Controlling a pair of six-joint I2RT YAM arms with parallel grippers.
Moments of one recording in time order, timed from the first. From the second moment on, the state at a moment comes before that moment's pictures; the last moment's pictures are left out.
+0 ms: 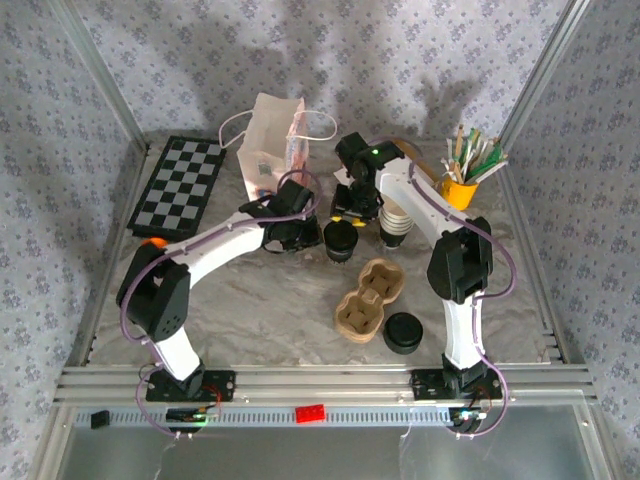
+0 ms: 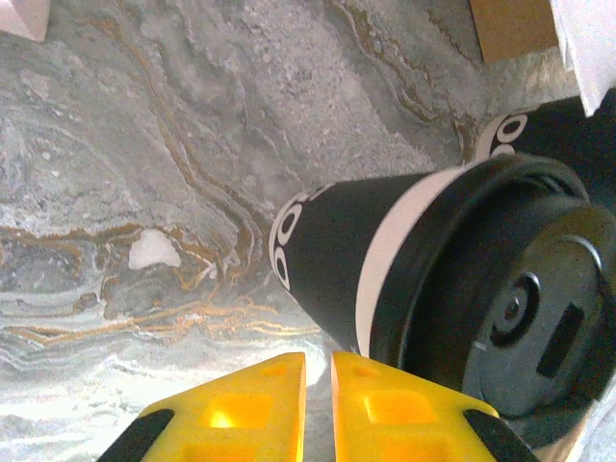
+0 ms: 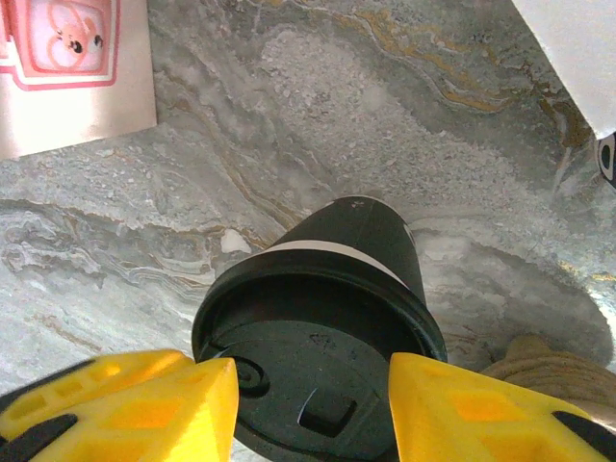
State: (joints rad) left arm -0.68 1.72 1.29 -0.56 0.17 -0.85; right arm 0.53 2.03 1.96 -1.27 -0.17 0.65
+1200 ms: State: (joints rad) left arm -0.65 1.77 1.38 -0.53 0.19 -0.80; right arm 0.62 1.73 1.53 -1.07 -0.33 0.86
